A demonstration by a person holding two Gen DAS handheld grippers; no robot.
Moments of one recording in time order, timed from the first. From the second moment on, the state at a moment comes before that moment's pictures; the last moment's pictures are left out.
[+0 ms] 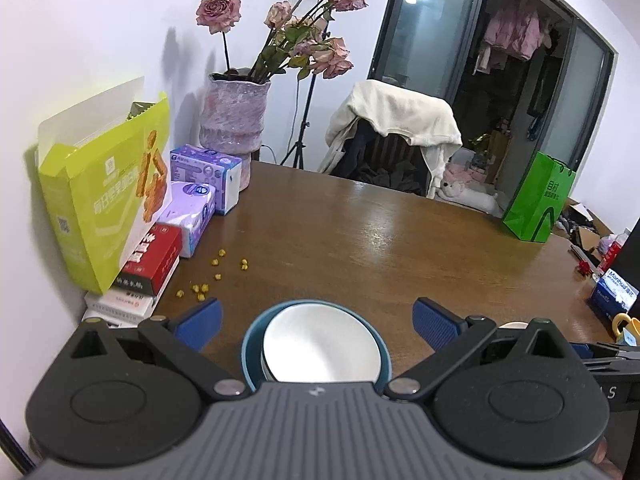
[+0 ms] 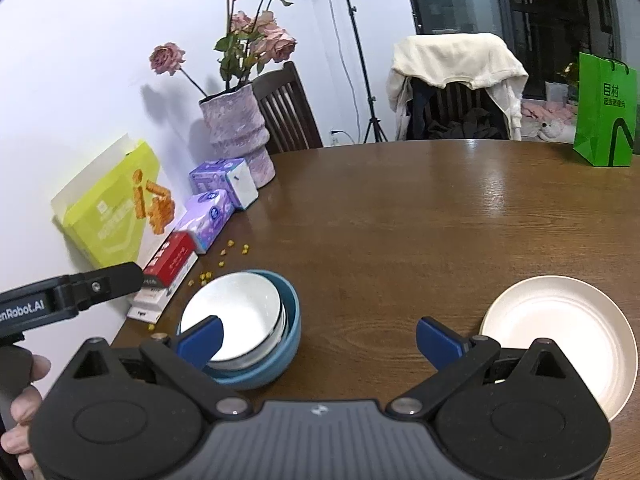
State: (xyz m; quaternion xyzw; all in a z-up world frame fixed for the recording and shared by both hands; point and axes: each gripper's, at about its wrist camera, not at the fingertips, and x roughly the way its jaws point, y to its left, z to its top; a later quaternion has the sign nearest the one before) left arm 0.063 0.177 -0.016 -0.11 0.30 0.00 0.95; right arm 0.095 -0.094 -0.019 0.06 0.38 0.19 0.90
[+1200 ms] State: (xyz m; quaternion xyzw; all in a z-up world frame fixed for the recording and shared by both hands) left arm 0.174 0.247 -0.121 -0.14 0.45 -0.06 0.88; right arm 0.163 -0.009 -0.100 0.08 0.52 0.09 0.85
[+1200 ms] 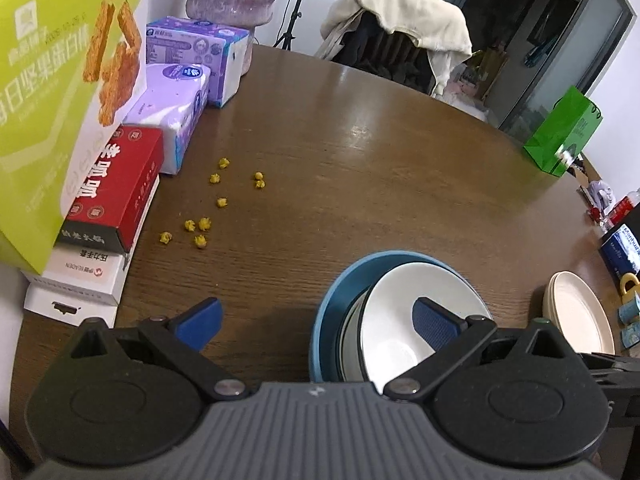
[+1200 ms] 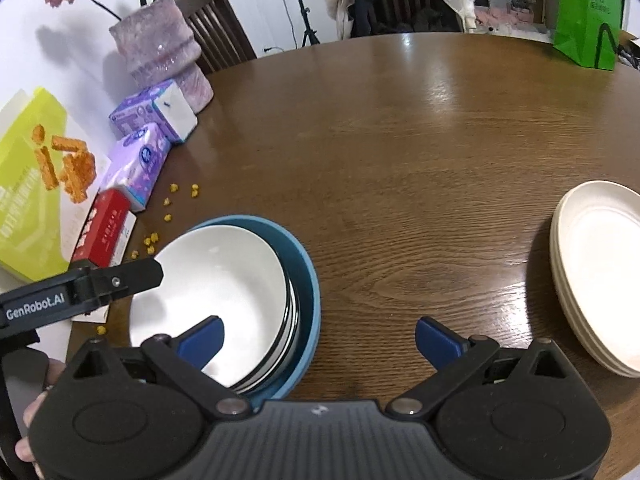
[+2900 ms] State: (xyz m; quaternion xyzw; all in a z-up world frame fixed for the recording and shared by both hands) left arm 0.217 0.236 -0.165 -0.20 0.54 -0.10 0.81; right arm 0.217 -0.006 -0.151 0.18 0.57 0.21 0.77
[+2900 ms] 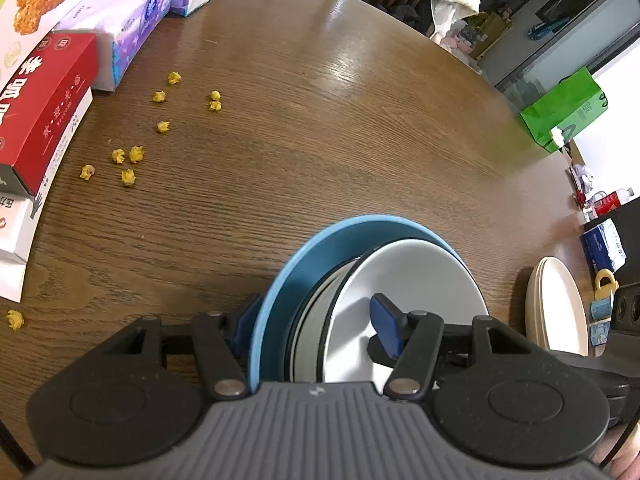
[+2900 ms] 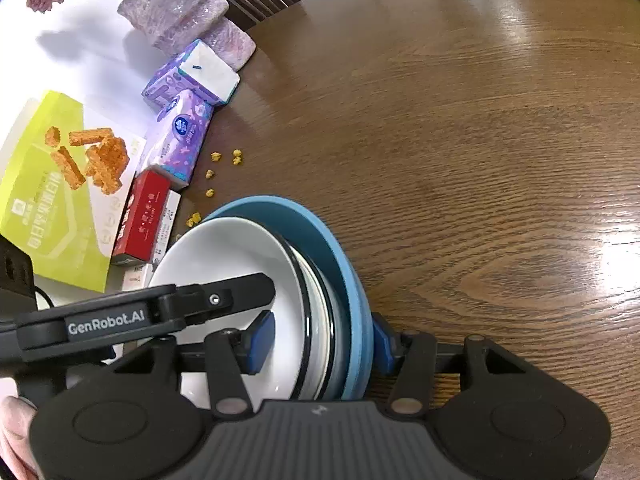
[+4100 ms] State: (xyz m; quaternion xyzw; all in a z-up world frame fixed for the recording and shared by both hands) left arm 0.220 0.233 -0.165 -0.20 0.55 -0.11 0.81; right arm 0.218 -0.021 -0.153 0.23 0.57 0.22 0.76
